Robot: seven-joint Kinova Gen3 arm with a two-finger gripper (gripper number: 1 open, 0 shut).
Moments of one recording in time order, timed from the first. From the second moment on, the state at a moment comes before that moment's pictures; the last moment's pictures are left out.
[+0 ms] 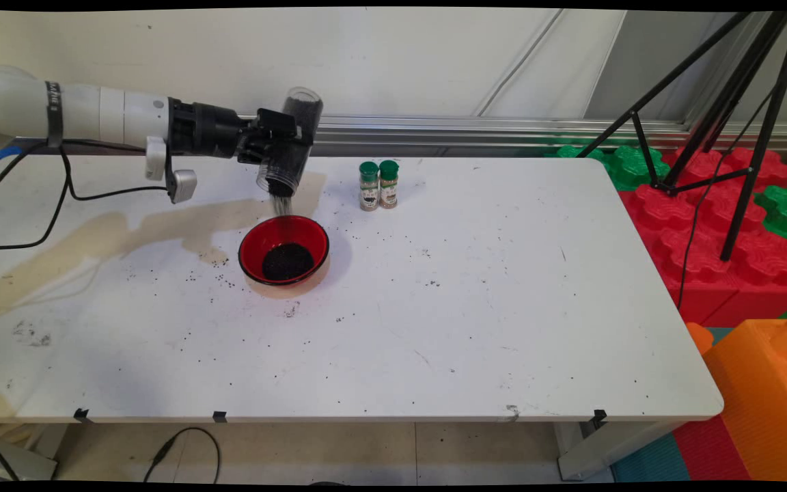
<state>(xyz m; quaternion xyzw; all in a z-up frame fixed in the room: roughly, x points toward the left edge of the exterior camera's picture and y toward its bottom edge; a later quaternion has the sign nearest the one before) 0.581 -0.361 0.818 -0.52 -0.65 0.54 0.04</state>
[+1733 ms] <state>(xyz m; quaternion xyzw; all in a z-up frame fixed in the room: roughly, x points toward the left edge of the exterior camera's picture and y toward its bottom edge) 0.575 -0.353 0.828 -0.54 -0.64 0.55 0.04</state>
